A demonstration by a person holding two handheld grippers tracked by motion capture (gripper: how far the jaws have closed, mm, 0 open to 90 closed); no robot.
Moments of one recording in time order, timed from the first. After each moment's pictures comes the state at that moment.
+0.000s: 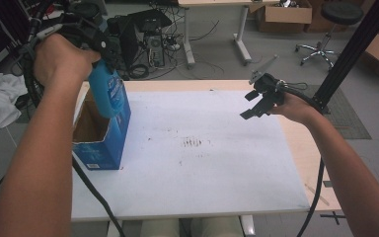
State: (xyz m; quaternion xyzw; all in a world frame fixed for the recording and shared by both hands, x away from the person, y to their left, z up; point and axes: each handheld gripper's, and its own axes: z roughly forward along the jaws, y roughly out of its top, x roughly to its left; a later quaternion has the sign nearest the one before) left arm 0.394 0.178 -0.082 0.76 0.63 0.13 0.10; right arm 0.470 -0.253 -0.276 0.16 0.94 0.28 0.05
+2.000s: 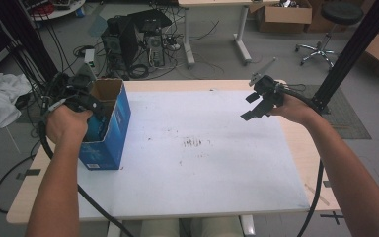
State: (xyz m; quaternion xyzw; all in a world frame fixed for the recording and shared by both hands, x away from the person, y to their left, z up) left arm 0.403 0.243 -0.250 0.74 0.66 0.12 0.07; right arm 0.477 -0.257 -0.288 0.18 0.94 0.28 0.04
